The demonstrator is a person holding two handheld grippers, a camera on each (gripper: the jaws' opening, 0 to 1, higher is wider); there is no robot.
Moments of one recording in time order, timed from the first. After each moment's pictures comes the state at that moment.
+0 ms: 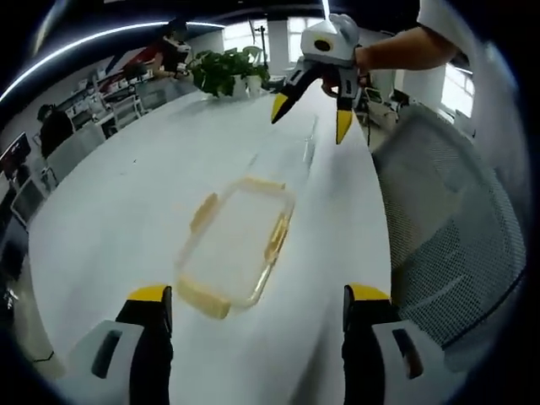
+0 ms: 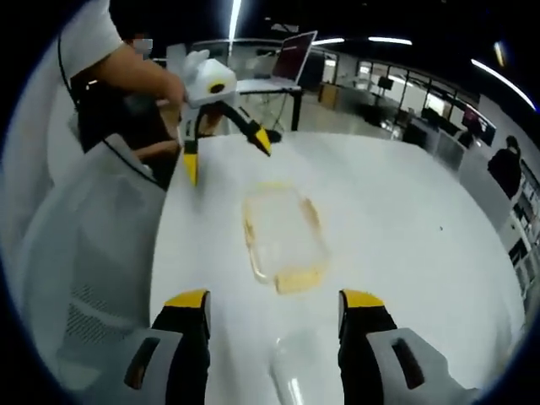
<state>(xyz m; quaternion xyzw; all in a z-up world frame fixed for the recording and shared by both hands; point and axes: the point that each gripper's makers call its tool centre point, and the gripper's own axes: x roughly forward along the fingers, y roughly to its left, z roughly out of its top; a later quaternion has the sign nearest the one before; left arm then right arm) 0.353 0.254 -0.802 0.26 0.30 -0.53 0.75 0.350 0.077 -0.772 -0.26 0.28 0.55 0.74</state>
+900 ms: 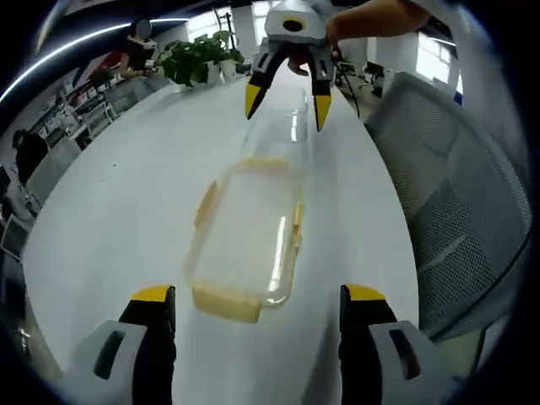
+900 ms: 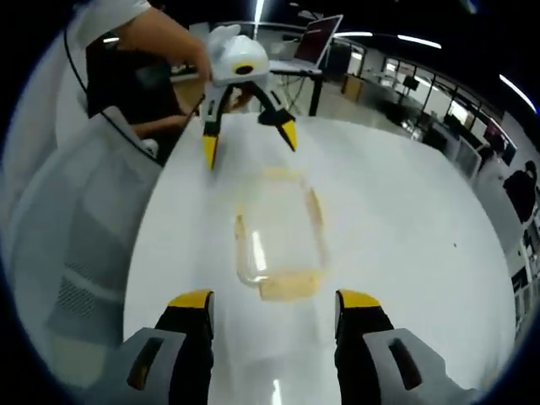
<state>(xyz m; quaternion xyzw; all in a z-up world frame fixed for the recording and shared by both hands) 0.381 0.257 -0.823 0.33 0.30 -0.57 0.69 0.372 0.091 -0.800 -0.31 0.29 0.58 0.70</state>
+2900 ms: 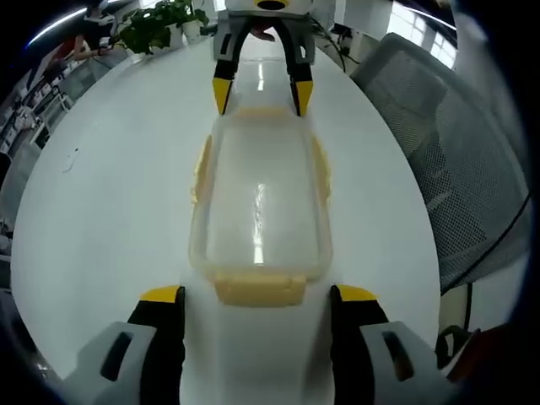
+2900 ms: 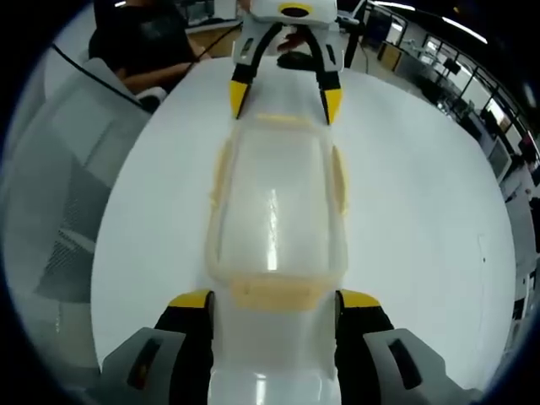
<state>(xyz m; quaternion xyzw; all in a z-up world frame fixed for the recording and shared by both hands) 0.414 0.267 -0.858 0.40 0.36 -0.61 0.59 0.399 0.106 -0.861 -0.40 0.36 0.59 0.61</state>
